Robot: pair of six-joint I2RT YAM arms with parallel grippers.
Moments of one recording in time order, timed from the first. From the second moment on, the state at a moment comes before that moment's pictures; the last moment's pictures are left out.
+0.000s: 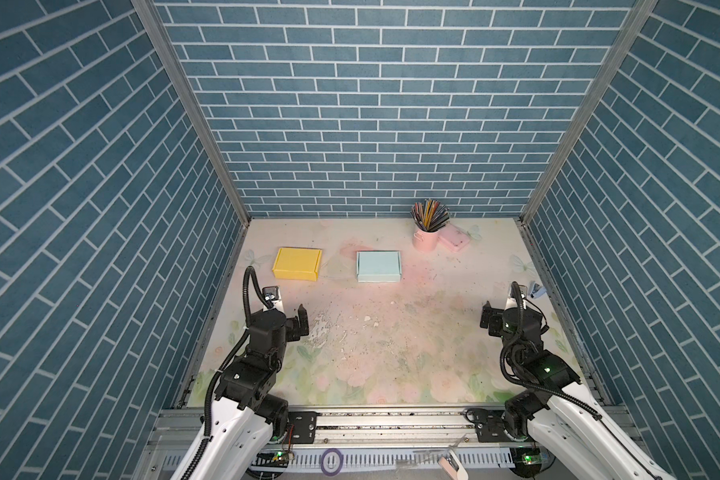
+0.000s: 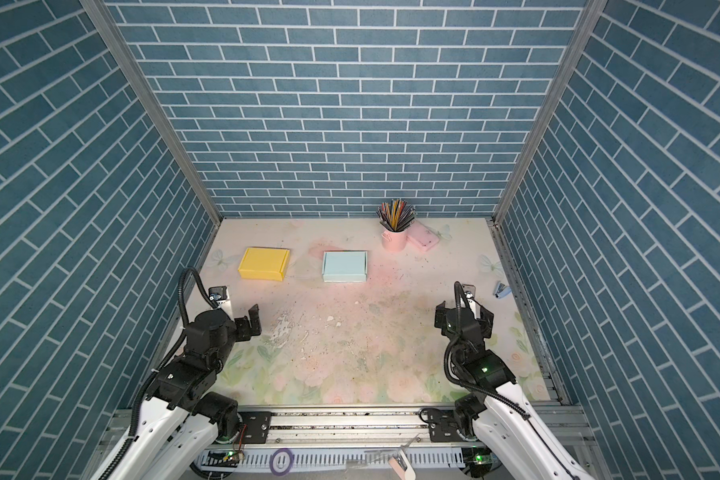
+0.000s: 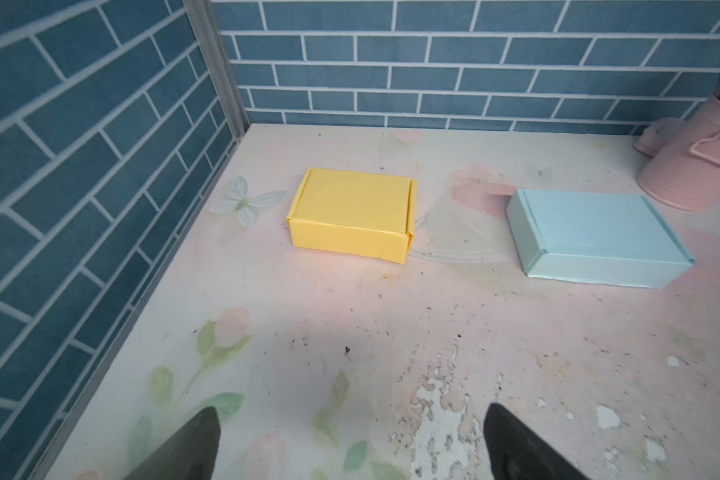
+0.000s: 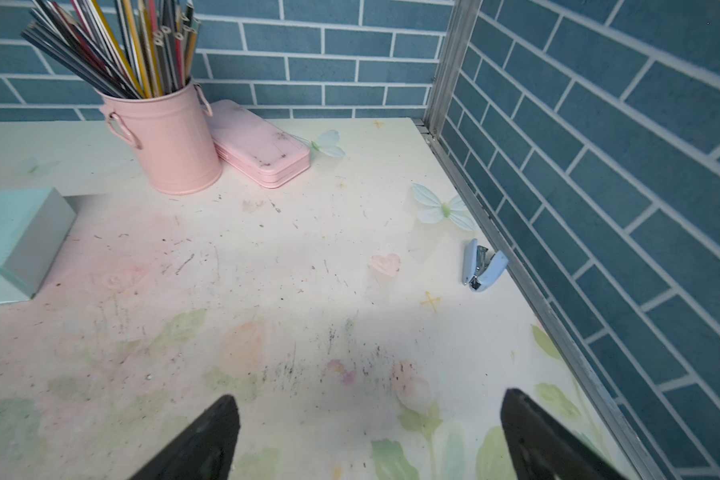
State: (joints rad) left arm -0.33 0.49 0.44 -0.44 -0.43 -0.18; right arm 0.45 0.61 0.40 -0.33 0.60 0.19
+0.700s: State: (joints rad) left arm -0.33 0.84 0.30 0.11 -0.60 -0.01; right arm 0.28 0.71 0.22 0.01 0.60 0.10
